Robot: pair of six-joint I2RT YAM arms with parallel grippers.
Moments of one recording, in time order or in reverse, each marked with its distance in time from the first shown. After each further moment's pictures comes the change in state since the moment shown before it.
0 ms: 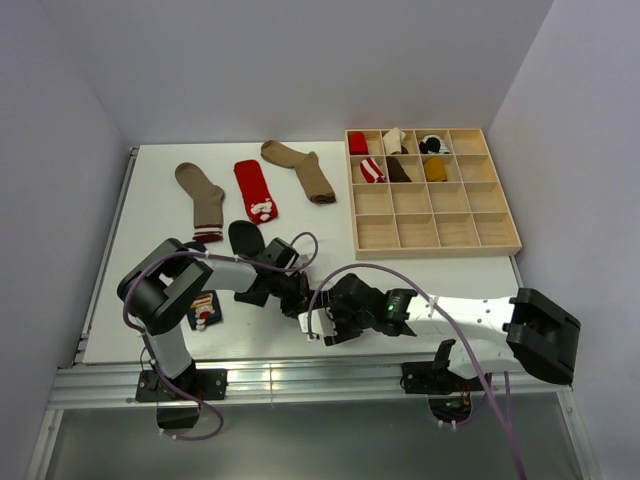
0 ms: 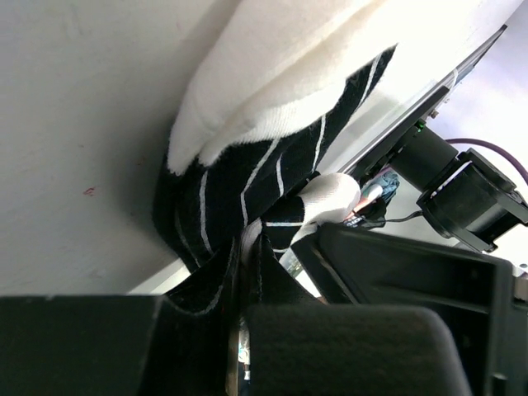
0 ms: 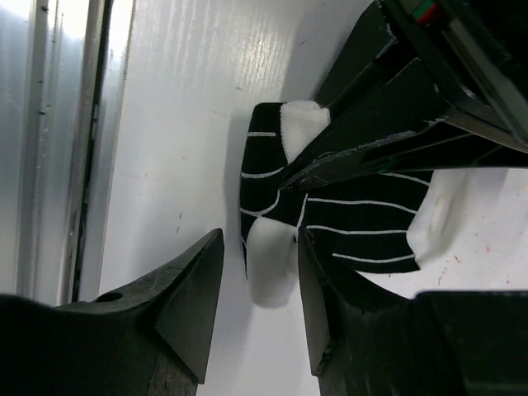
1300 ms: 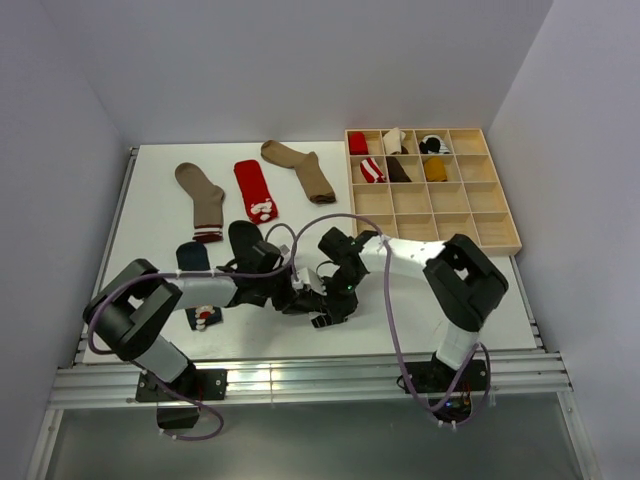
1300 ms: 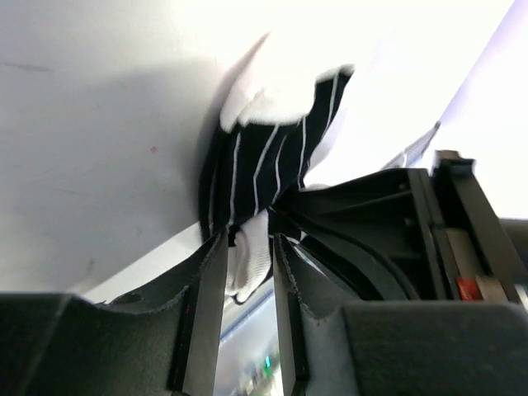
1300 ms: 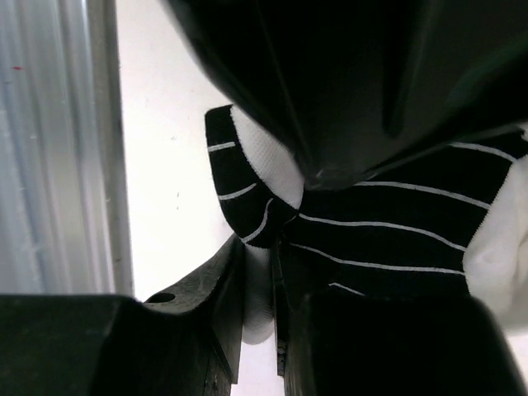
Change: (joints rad) left arm 0.014 -0.204 -0.162 0.167 -0.216 -0.152; right arm -0.306 0.505 0.443 -0.480 -0.385 -0.056
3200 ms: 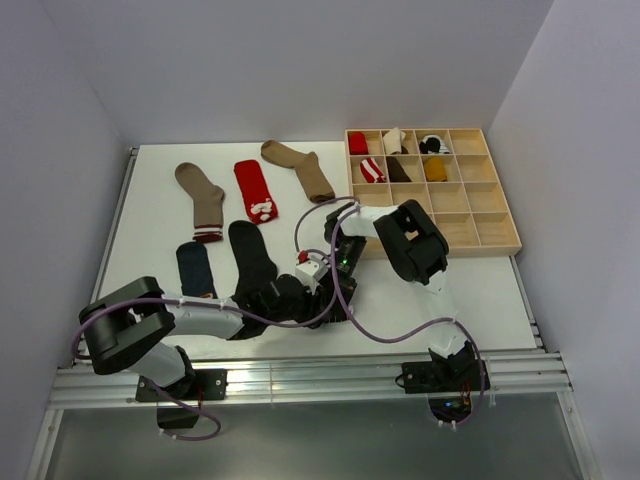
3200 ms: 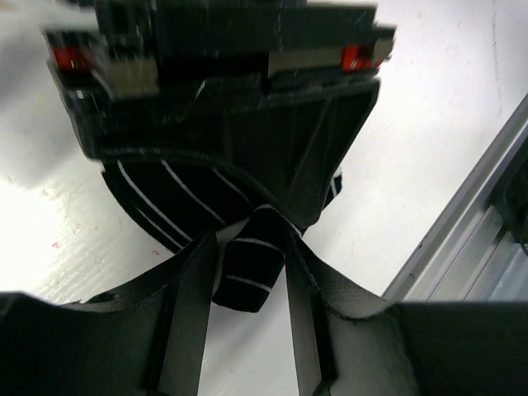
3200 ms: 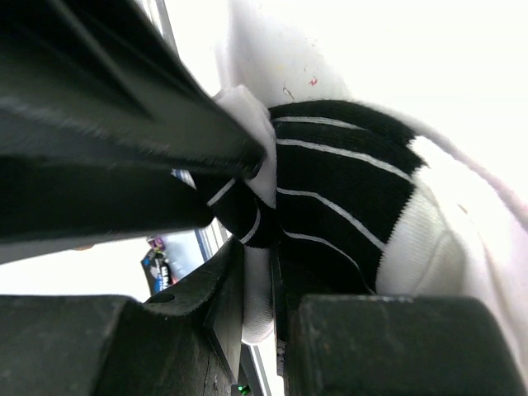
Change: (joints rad) left arm -0.356 -0.096 -0.089 0.287 -0.512 0.653; right arm -0.184 0.529 0.463 -0.619 -0.256 -0.043
